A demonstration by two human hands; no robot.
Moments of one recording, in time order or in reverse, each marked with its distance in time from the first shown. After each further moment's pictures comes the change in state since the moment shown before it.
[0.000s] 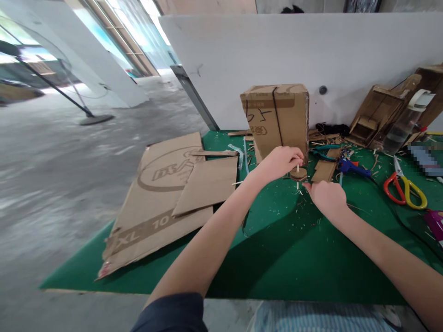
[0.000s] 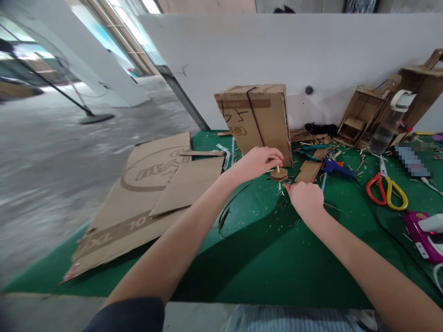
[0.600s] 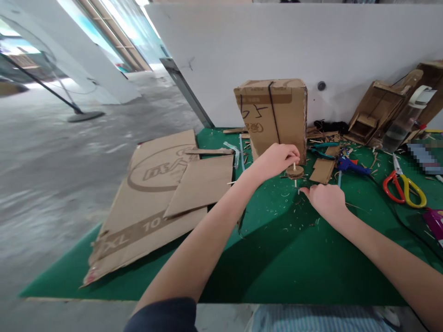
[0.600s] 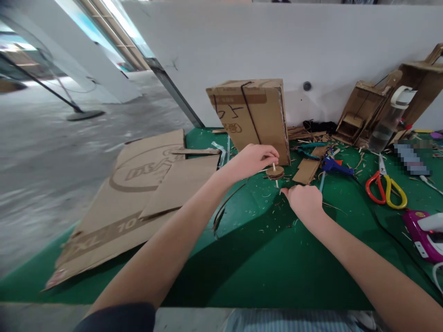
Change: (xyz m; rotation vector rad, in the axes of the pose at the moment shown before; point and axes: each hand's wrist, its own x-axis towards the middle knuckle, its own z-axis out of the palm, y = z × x) left_hand 0.002 -0.009 0.001 -0.009 0.020 -0.017; right_hand -0.006 0.000 0.004 0.008 -0.048 -0.023
